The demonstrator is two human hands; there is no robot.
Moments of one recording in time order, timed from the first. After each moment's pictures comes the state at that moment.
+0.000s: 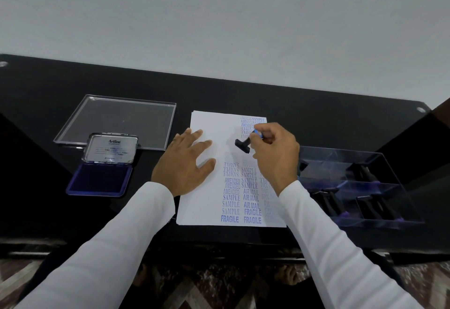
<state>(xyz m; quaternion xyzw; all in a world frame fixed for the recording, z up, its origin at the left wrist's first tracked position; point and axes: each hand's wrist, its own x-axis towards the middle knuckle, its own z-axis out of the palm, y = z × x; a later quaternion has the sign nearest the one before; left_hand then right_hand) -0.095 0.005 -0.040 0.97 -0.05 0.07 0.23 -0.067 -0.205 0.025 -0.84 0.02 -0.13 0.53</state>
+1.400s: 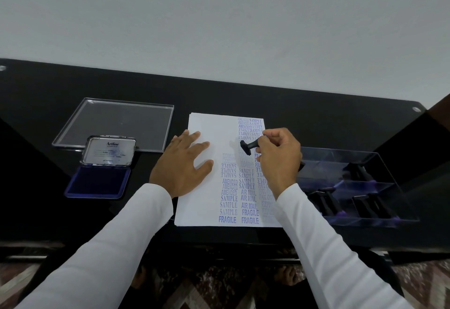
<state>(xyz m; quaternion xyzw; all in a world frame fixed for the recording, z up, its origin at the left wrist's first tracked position) -0.095 0.006 -0.040 0.97 -0.05 0.06 0.23 -0.067 -0.210 0.018 -0.80 0.12 -0.15 0.56</state>
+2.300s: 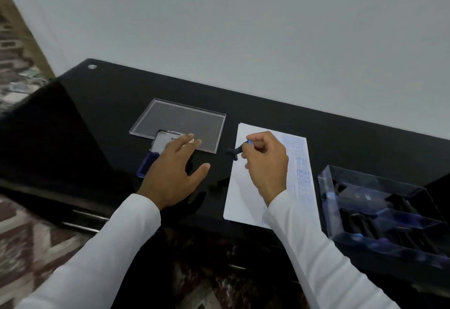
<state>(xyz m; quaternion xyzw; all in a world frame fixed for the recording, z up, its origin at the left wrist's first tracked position) -0.190 0.095 0.003 0.95 0.06 0.13 0.29 -0.110 -0.097 0.036 -0.82 -0.03 -0.08 0.57</state>
